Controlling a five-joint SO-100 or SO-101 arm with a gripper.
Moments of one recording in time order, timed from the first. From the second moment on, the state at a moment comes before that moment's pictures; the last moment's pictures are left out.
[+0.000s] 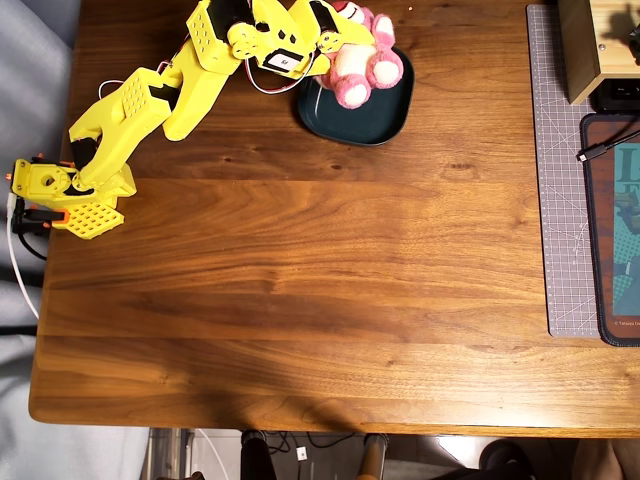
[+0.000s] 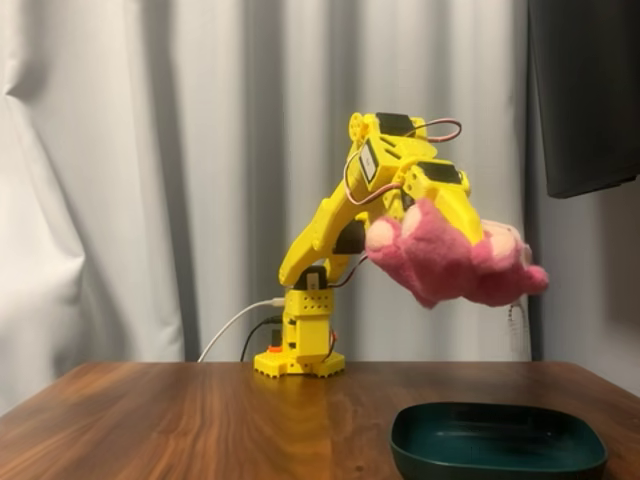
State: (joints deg) arm 18.5 39.5 -1.9 90.2 -10.3
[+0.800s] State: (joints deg) arm 16.3 39.5 -4.9 95.2 -10.3
